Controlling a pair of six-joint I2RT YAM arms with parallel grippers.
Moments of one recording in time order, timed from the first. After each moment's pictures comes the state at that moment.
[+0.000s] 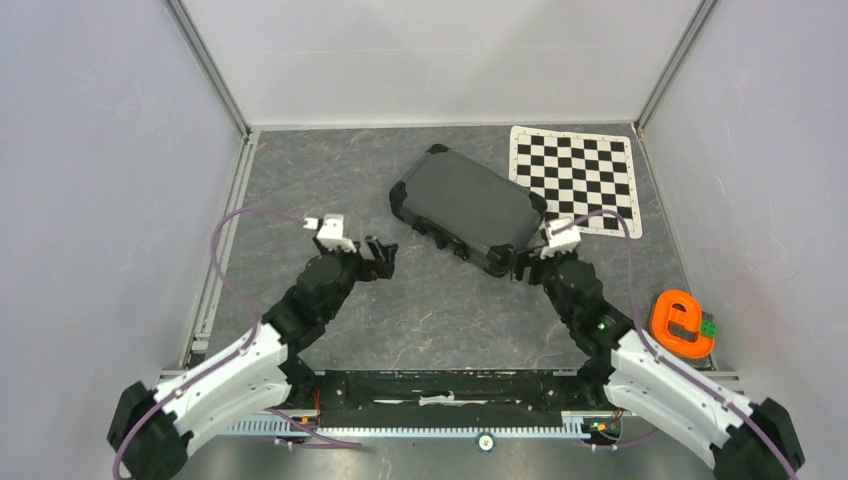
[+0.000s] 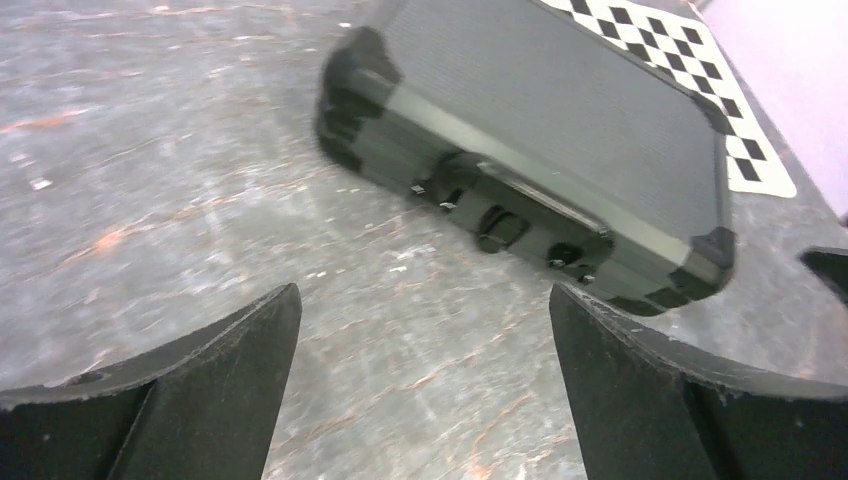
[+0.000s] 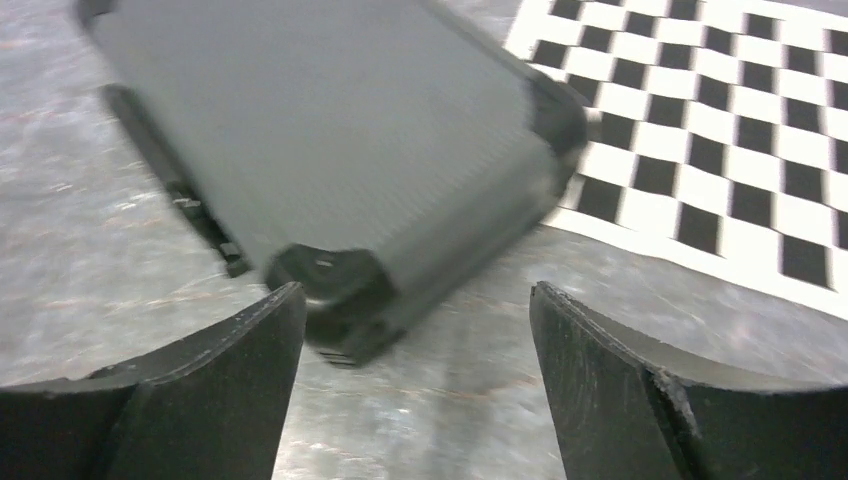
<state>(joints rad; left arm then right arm) -0.71 0.84 0.43 0.19 -0.34 -0.42 0.65 0.77 0.36 0.17 0.34 0.09</state>
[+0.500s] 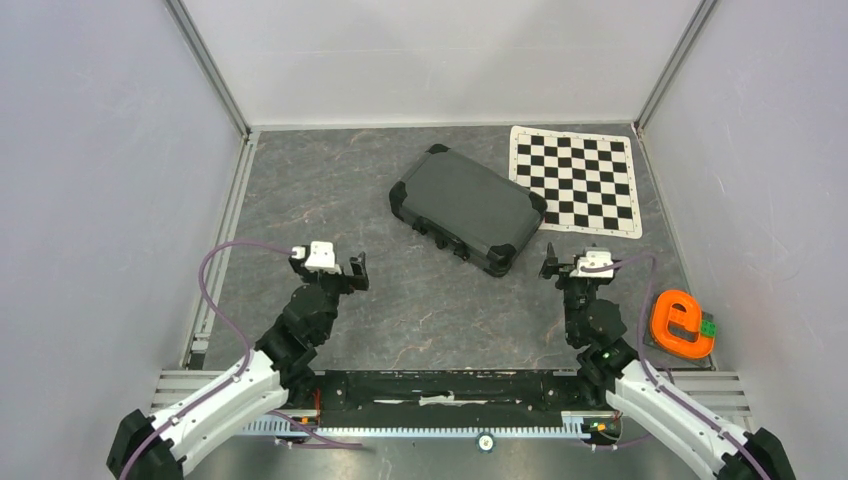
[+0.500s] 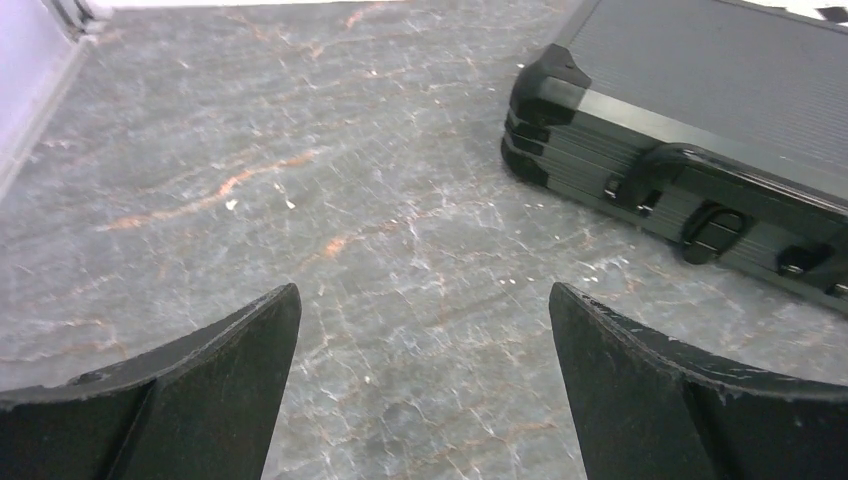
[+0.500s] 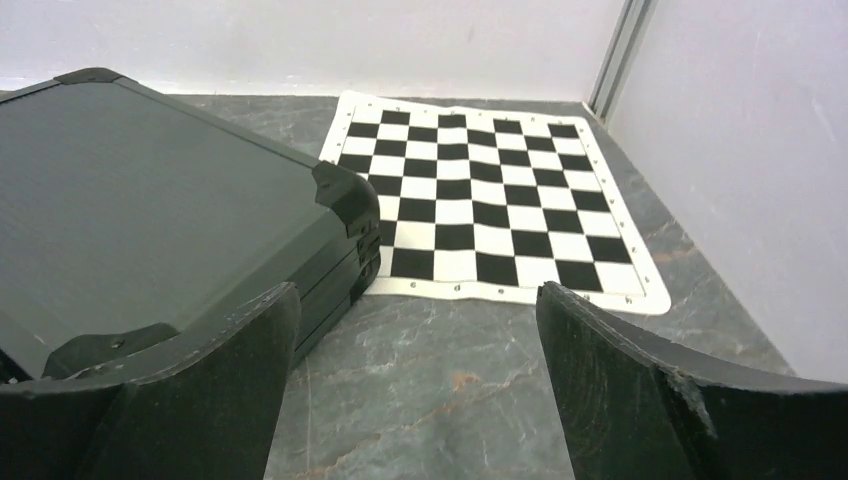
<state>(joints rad) -0.71 0.52 0.16 0.25 -0.62 -0.12 0.64 0.43 0.01 0.57 0.71 -0.15</state>
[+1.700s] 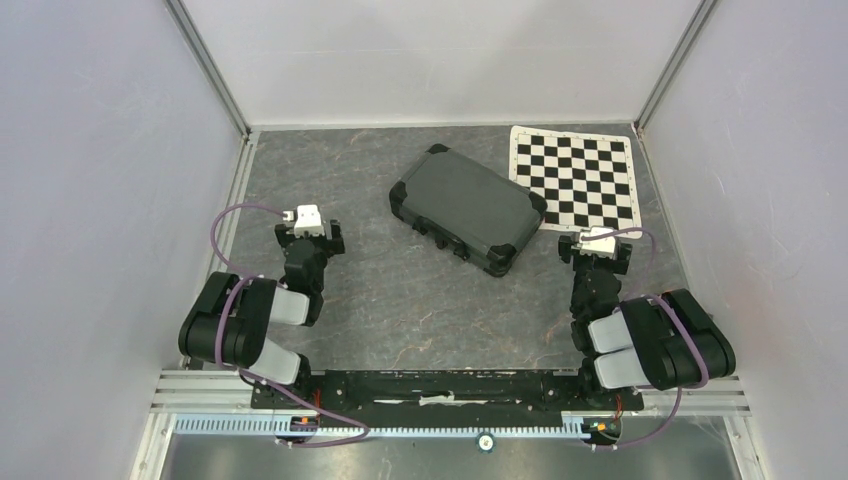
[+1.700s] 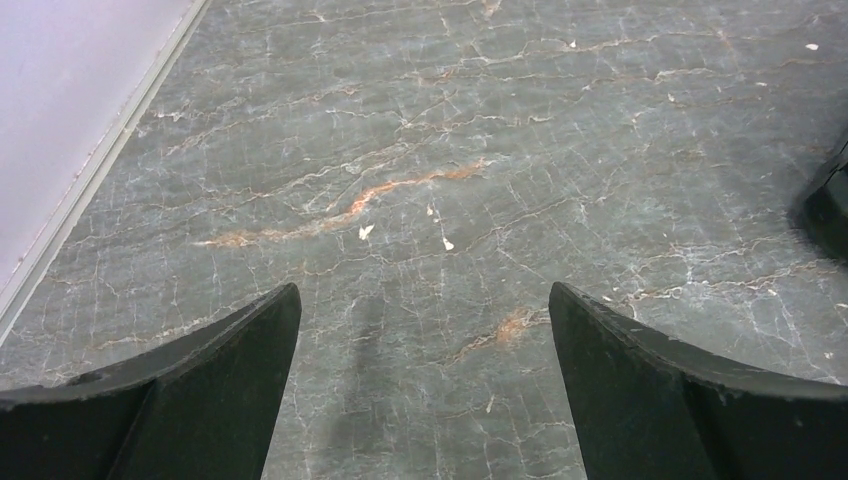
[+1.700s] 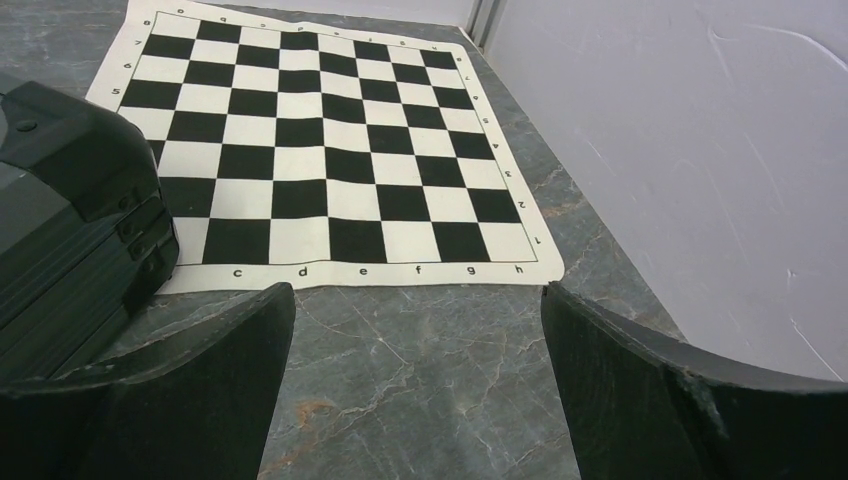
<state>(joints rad) -0.16 1.50 0.23 1.13 -0.31 0.03 0.19 1.40 0.01 1.44 0.50 -0.26</state>
